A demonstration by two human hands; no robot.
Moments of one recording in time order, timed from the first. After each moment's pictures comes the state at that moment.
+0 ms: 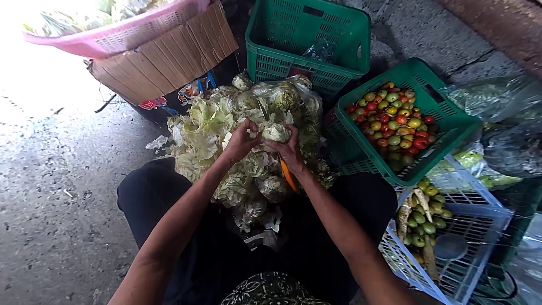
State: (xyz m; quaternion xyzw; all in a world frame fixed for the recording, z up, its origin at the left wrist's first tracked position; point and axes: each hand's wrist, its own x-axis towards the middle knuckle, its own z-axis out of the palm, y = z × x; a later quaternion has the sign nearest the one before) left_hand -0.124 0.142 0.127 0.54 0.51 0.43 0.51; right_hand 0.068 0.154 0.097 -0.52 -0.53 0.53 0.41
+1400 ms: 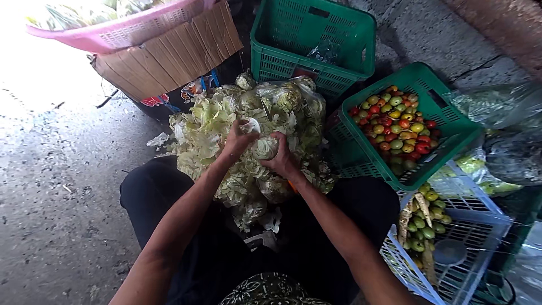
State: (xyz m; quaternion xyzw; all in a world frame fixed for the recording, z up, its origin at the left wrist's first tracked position) left_hand -0.125 0.153 0.116 0.37 0.64 0.46 0.50; right_hand 0.054 0.148 0.089 -0.46 -0.74 0.37 0.33
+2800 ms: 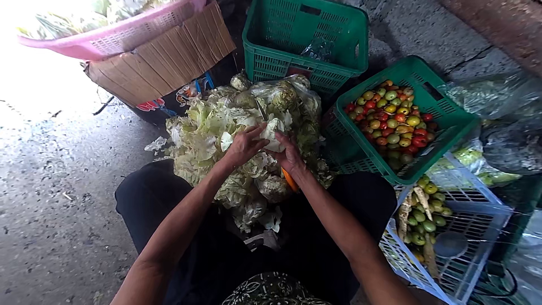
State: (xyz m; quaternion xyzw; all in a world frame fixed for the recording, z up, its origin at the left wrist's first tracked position) left_hand -0.127 0.135 0.115 0.73 0.49 0.37 0.32; right_hand 0.057 0.154 0.107 -0.43 -0.24 0.73 0.48
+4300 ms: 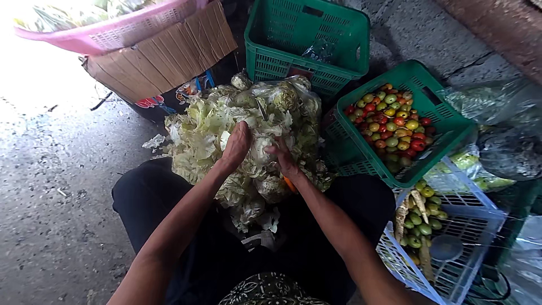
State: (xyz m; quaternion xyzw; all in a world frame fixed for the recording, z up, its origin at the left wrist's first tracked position) left_hand -0.122 0.136 0.101 0.69 0.65 0.28 0.16; right_hand 0.065 0.149 0.075 -0.48 -0.53 0.62 0.34
